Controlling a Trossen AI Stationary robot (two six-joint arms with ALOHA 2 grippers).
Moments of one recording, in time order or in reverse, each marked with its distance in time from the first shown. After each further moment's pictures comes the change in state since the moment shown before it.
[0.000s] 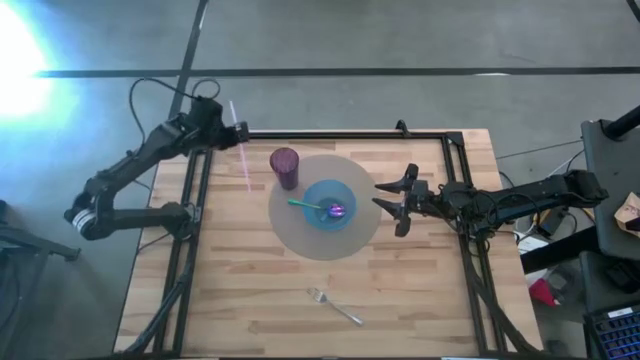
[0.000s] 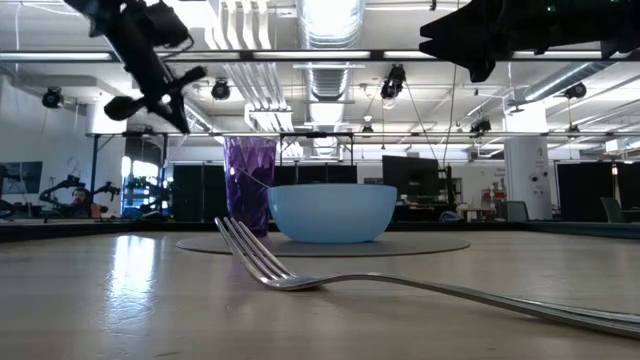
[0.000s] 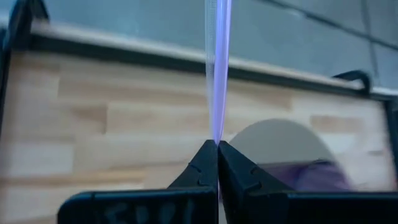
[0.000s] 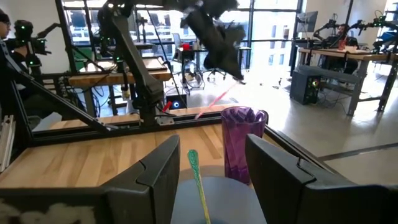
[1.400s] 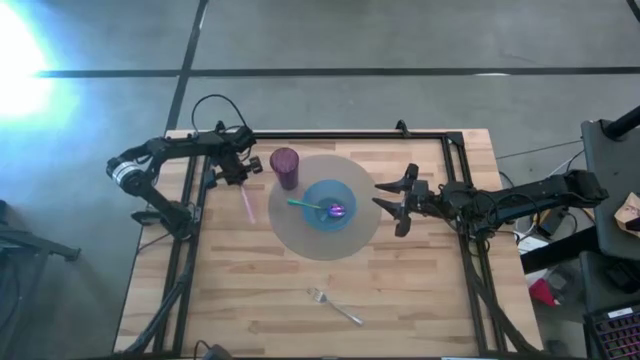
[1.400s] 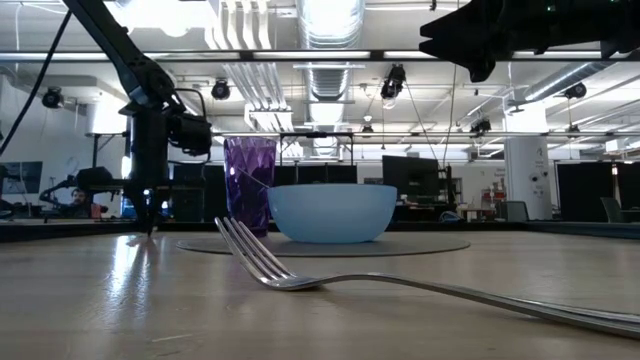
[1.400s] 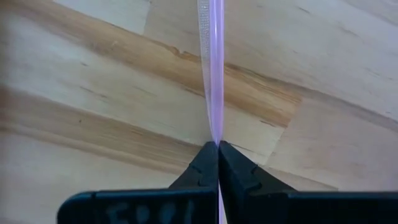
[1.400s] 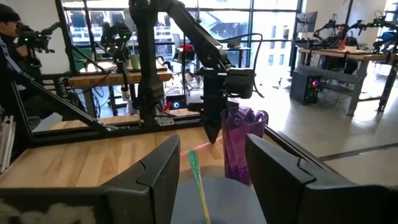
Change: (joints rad) left arm -0.013 0.498 -0.183 -0.001 0.007 -0.286; right arm 0.000 0.000 0.000 0.002 0.000 0.001
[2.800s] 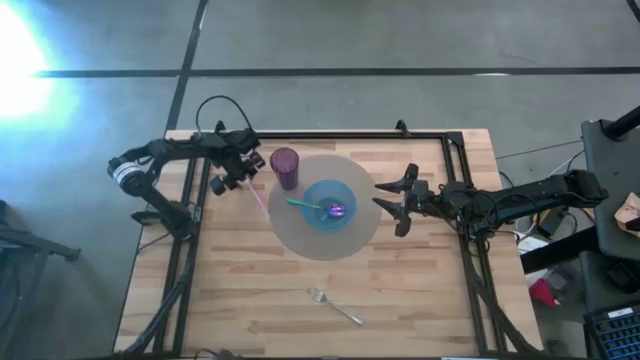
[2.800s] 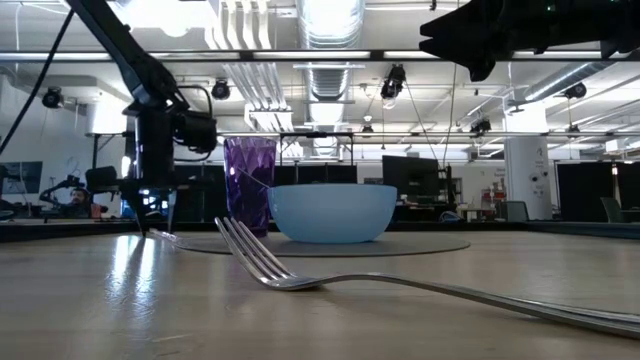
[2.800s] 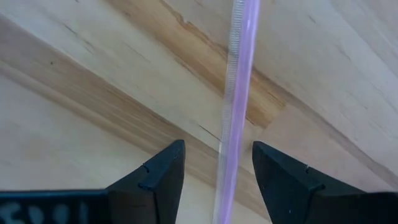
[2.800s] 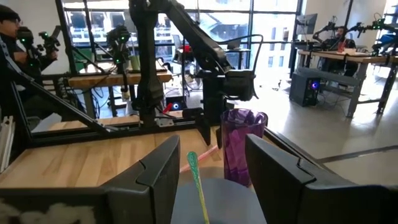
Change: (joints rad) left arm -0.064 0.004 -0.002 0.046 0.025 -0.353; right arm 0.000 0.000 0.000 0.006 0.000 -0.008
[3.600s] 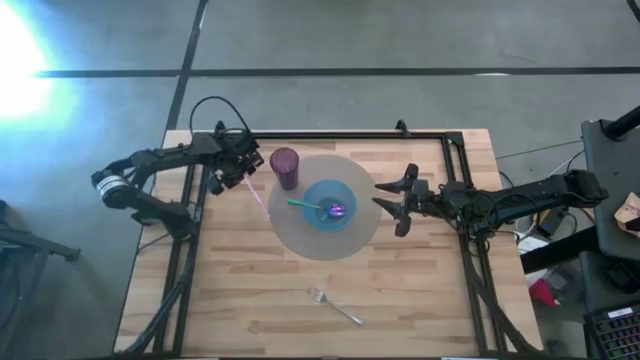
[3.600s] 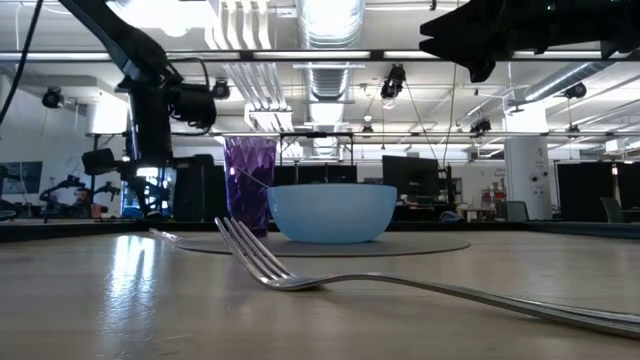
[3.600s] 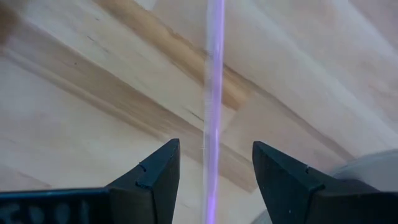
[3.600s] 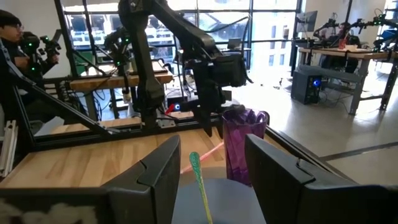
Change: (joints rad) left arm -0.088 -0.177 -0.004 -0.056 -0.118 -0.059; right arm 0.000 0.000 0.000 0.002 0.000 0.023
